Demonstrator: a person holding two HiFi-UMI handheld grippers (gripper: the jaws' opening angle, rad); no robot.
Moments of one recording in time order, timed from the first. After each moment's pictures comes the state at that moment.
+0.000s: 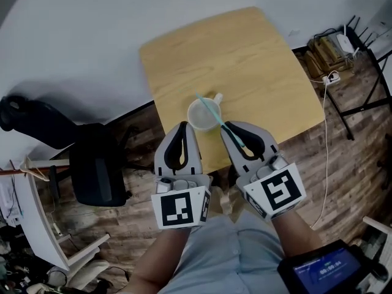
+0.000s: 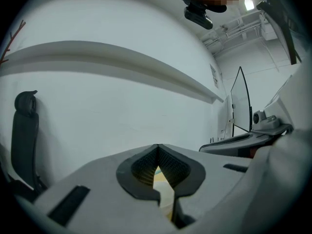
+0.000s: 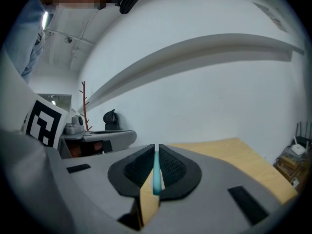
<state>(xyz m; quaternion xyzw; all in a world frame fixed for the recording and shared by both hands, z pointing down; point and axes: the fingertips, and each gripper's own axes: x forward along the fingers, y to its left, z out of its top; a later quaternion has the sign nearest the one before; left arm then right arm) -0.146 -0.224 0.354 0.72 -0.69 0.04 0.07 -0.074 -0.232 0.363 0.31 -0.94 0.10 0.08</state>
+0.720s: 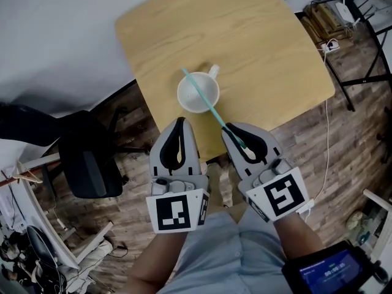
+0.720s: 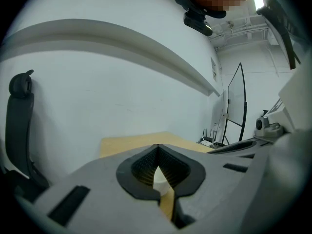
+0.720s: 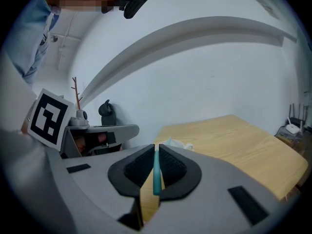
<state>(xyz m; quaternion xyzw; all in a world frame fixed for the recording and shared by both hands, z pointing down) -0.149 -0.219 0.430 0.74 -0.66 0.08 0.13 -0.075 -0.211 0.445 0.33 -0.92 0.17 0.12</state>
